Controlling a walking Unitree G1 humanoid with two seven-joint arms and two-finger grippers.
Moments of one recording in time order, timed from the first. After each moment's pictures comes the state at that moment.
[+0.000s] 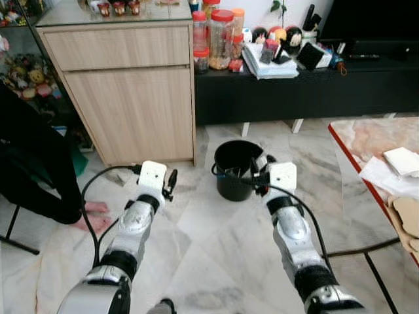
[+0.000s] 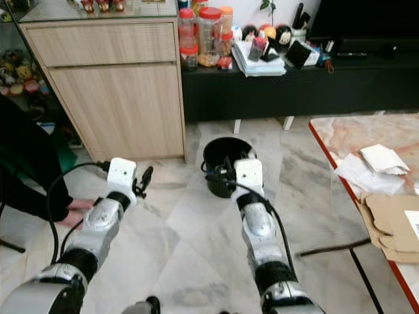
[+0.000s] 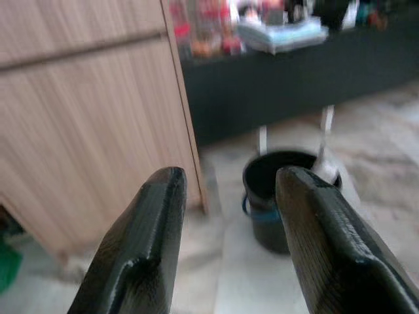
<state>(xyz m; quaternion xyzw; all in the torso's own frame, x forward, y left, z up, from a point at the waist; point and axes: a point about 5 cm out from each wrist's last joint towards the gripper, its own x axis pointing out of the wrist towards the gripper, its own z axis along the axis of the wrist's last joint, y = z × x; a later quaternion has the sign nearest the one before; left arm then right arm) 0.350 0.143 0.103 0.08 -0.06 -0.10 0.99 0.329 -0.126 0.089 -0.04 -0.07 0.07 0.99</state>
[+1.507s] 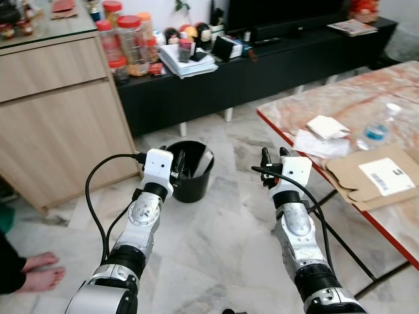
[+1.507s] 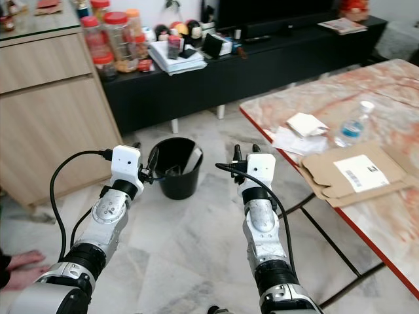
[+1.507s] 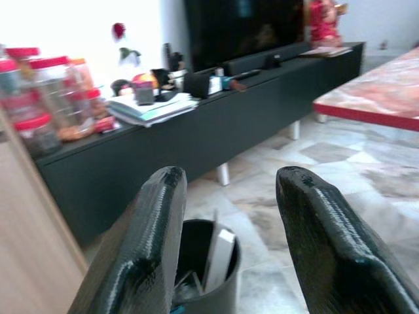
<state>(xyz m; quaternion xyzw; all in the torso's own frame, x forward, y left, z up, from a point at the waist) 0.352 0.124 0.121 0.07 -0.11 -0.10 0.99 0.335 -0.136 0.103 0.00 -0.08 0.01 1.00</state>
